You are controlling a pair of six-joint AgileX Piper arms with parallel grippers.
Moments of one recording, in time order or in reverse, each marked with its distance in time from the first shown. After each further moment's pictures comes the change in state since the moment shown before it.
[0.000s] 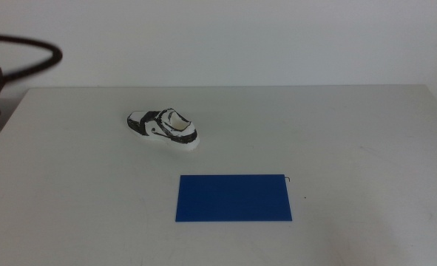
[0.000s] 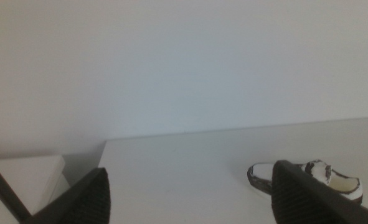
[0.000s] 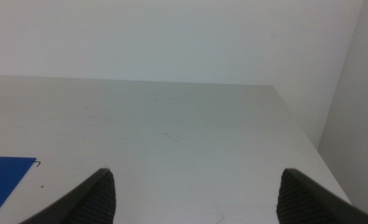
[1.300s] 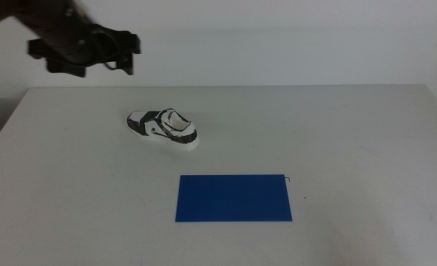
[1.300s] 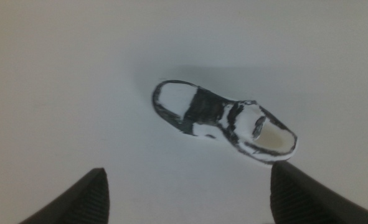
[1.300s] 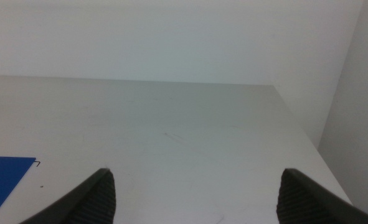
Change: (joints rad) left arm -0.246 0.890 -0.905 -0.008 0.712 -0.249; right arm 0.000 0.000 0.000 0.000 0.000 0.000
